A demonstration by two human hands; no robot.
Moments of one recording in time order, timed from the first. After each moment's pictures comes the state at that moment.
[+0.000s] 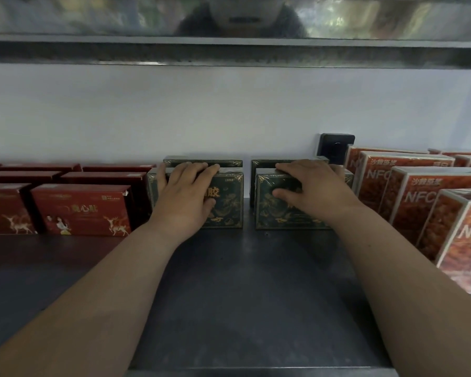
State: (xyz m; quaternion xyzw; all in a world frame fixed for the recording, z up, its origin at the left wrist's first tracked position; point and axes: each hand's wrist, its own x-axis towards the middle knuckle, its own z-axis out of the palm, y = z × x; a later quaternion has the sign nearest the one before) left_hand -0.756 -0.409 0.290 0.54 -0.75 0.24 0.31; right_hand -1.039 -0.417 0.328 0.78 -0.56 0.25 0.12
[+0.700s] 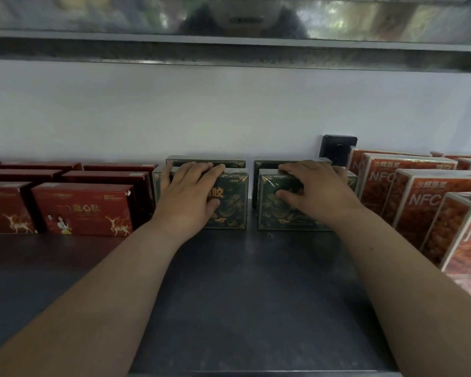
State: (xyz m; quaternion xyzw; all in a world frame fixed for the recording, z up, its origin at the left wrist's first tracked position) left_hand -0.754 -0.411 0.293 0.54 -0.75 0.23 0.31; right_hand -1.034 -0.417 0.328 0.78 -0.56 0.25 0.13
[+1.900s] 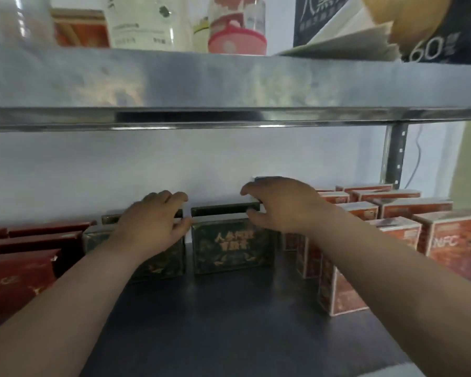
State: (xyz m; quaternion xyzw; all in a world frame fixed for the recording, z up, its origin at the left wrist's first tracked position) left_hand -0.825 -0.398 0.371 0.53 -0.80 0.21 0.22; right_hand -1.103 -0.357 0.416 0.81 -0.54 0.13 0.18
